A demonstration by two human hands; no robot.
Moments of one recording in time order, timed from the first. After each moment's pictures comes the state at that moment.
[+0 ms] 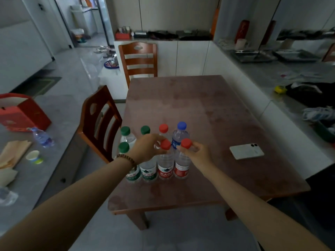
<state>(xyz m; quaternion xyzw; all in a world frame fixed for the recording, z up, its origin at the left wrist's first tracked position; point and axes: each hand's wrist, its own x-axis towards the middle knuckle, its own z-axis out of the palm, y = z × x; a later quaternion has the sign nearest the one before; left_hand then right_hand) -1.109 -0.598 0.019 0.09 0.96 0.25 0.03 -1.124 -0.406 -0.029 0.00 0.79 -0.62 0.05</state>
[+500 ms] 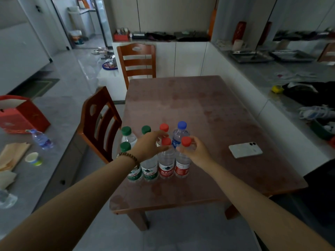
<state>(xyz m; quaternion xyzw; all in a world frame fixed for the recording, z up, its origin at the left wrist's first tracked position) -1.114 -0.598 0.015 0.08 0.96 0.26 0.03 -1.134 -0.406 -0.034 -0.03 0.83 -0.55 0.08</state>
